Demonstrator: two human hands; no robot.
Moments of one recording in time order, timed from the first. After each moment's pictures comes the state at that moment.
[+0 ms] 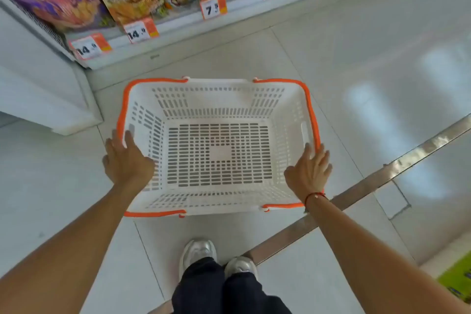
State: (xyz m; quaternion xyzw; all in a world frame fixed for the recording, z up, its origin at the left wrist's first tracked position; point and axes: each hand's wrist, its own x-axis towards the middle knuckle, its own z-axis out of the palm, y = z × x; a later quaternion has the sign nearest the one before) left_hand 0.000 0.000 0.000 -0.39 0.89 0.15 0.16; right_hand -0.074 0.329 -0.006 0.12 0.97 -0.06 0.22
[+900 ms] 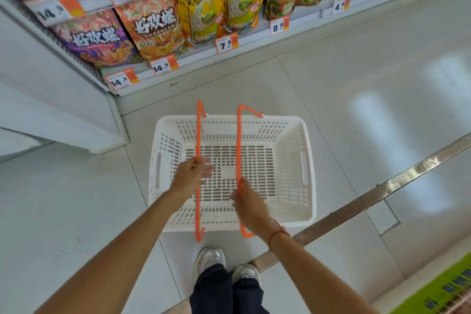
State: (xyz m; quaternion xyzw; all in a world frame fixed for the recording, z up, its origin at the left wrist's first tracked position) left_hand -0.052 0.046 0.107 -0.40 0.66 0.61 0.18; right_hand -0.041 0.207 0.086 0.03 0.87 -0.32 0.36
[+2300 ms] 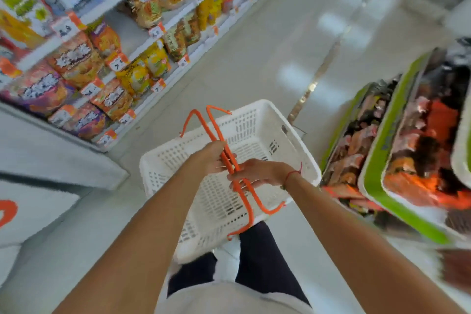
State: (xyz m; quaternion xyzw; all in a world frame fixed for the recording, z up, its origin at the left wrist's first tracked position) left_hand 0.094 0.188 0.537 -0.28 0.61 0.58 0.46; right_hand 0.142 0.327 0.530 0.12 0.68 -0.51 0.51
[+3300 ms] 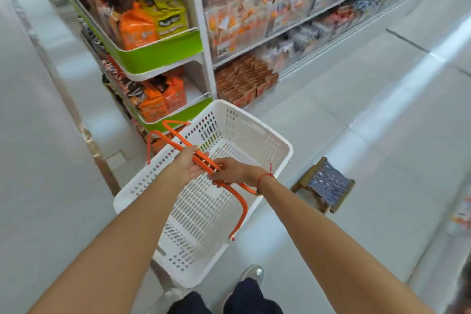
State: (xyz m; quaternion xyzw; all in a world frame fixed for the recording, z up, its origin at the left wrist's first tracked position) left_hand 0.519 0.447 0.596 0.06 0.66 0.37 0.65; right_hand 0.653 0.461 0.575 0.48 0.63 -0.61 0.03
